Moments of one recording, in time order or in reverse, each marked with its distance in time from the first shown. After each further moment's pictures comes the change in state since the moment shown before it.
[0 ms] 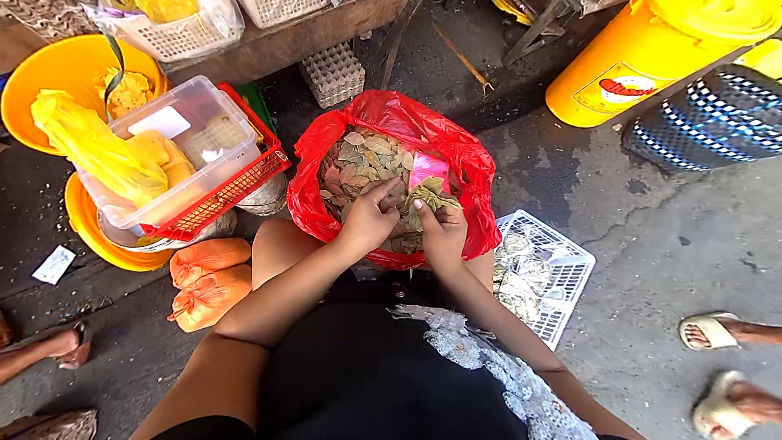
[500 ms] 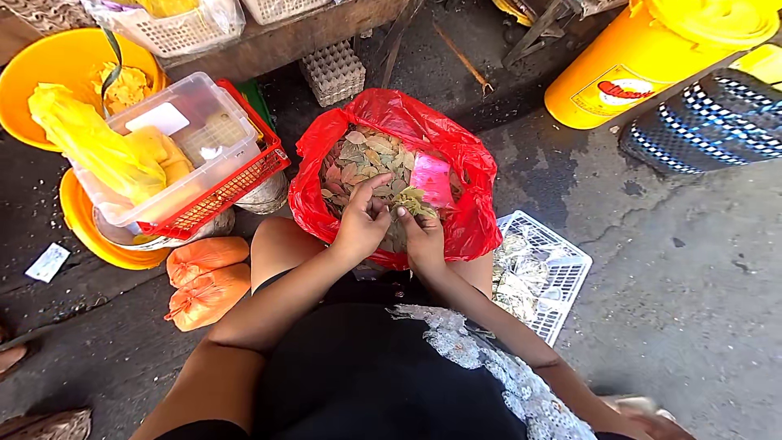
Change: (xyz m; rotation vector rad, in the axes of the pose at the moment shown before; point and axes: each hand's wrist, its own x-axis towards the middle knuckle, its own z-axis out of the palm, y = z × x) left_hand -0.010 -0.022 -0.001 -0.172 0.151 0.166; right_hand -0.014 0.009 0.020 0.146 -0.049 0.306
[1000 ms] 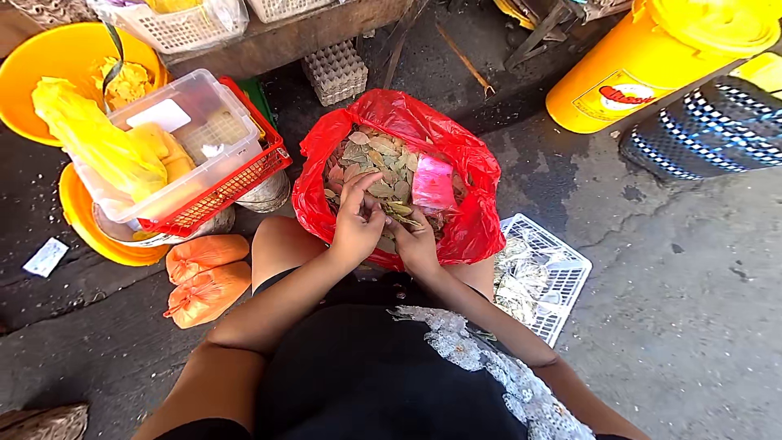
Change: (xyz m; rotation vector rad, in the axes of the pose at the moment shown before) left_hand -0.003 -0.011 -0.004 -0.043 0.162 0.179; right_hand -0.005 0.011 0.005 -0.035 -0.185 -0.058
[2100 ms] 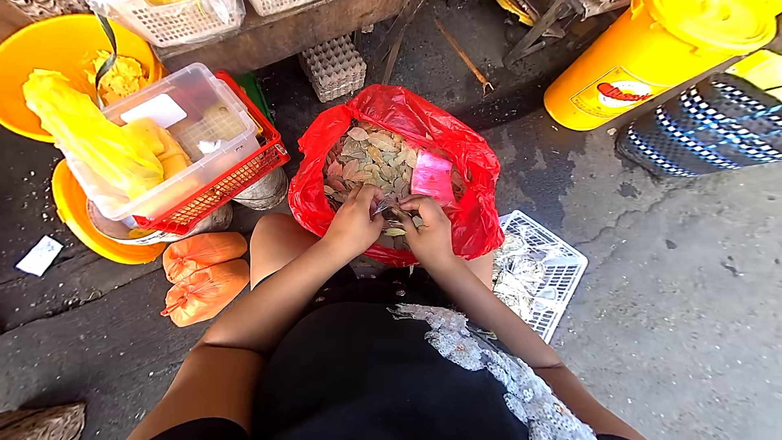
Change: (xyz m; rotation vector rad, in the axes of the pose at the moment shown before) left_hand 0.014 0.017 -0.013 0.610 -0.396 -0.272; right_hand 0.014 -0.015 -0.028 -0.817 -0.053 -0.492
